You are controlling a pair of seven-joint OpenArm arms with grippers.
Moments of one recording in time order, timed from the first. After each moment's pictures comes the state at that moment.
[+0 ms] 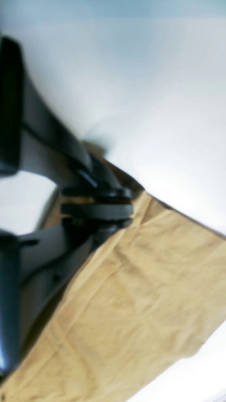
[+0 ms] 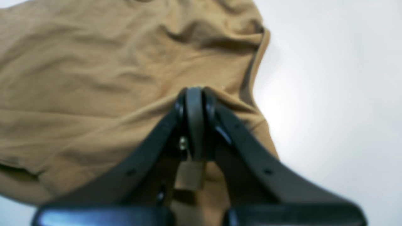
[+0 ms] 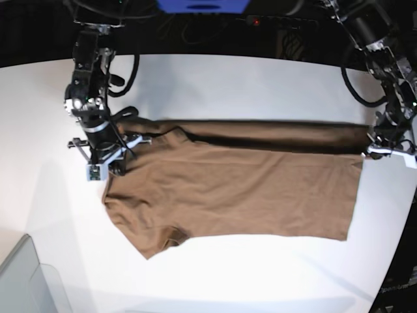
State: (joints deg) left arm -1.0 -12.2 -37.7 83.9 -30.1 -8.9 48.3; right arm -5.7 -2.4 12.6 93.8 0.5 16.8 -28.3
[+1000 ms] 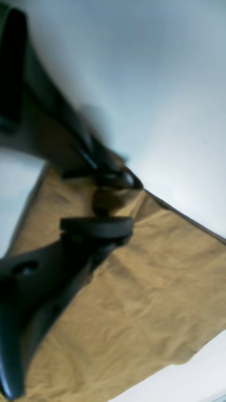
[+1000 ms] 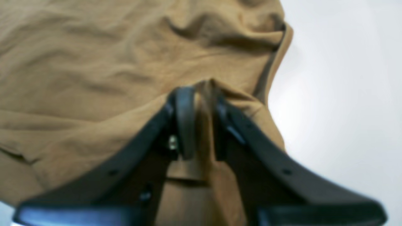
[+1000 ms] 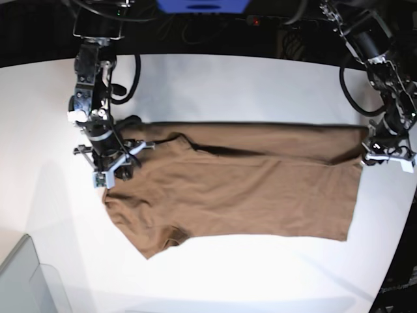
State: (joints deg) left arm -5.0 -13.1 -37.6 76.6 -30.1 -9.0 48.3; right arm -2.0 -1.4 11.8 87.4 0.5 16.8 -28.0
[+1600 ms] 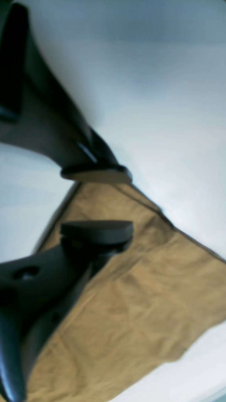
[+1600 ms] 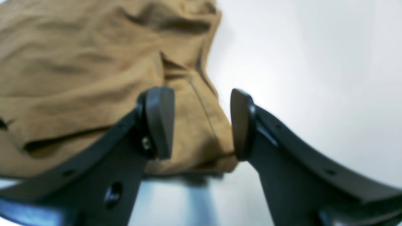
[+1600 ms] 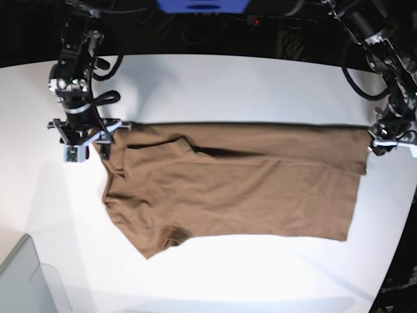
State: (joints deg) left arm 1.5 -10.4 -42.2 87.0 -30.4 -9.1 48.3; right arm -12.1 -1.9 19.1 99.5 0.9 16.7 -27.9
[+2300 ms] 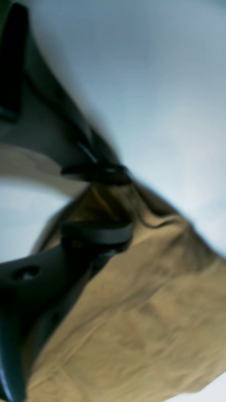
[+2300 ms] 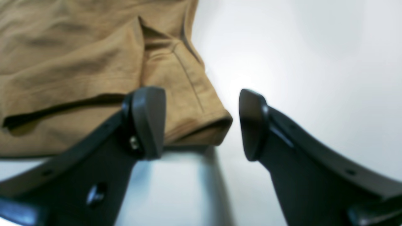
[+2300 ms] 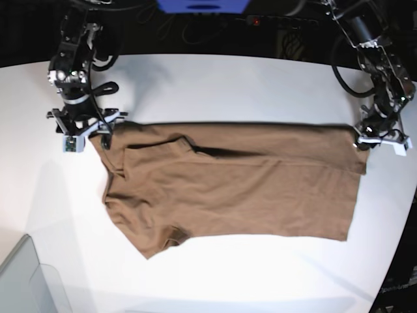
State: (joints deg) left arm 0.4 -11.3 -36.1 76.5 -29.9 -9.0 42.5; right arm -14.5 -1.9 20.1 99.3 1.0 16.7 -28.0
